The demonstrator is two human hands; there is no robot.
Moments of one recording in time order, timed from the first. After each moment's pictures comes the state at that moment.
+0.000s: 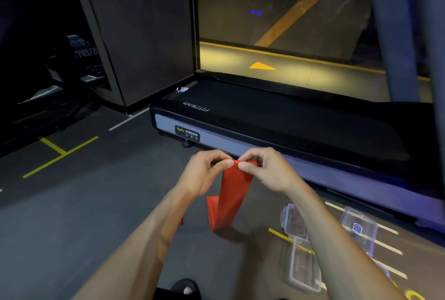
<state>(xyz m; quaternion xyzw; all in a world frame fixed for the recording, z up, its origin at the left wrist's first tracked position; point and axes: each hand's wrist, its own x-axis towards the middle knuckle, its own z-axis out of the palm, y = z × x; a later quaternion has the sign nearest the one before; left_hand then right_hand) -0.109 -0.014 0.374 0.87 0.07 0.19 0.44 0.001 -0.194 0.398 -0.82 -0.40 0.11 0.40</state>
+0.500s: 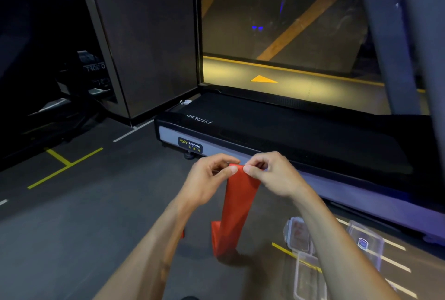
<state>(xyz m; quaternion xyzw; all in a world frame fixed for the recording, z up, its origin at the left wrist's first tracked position) -0.112 -0.021 0.391 0.81 0.04 0.23 0.54 -0.002 -0.198 0.430 -0.81 -0.40 0.10 0.41</state>
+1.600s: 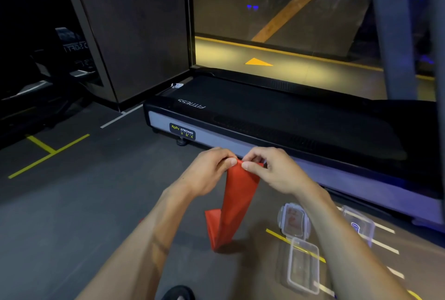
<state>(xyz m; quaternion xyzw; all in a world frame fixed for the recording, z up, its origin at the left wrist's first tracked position) -0.085 -0.011 0.383 0.93 0.02 0.13 0.35 0.021 -0.198 0.405 -0.82 -0.45 0.08 0.33</state>
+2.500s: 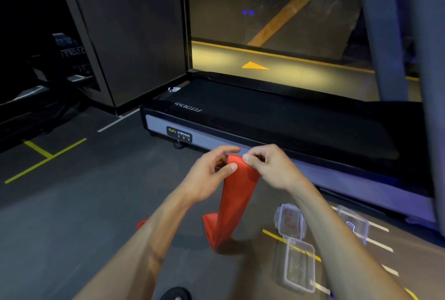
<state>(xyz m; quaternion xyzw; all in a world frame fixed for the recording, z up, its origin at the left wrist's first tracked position) -0.092 -0.034 0.376 0.82 0.01 0.18 0.55 0.016 -0.204 0.411 -0.83 -0.39 0.09 0.39</state>
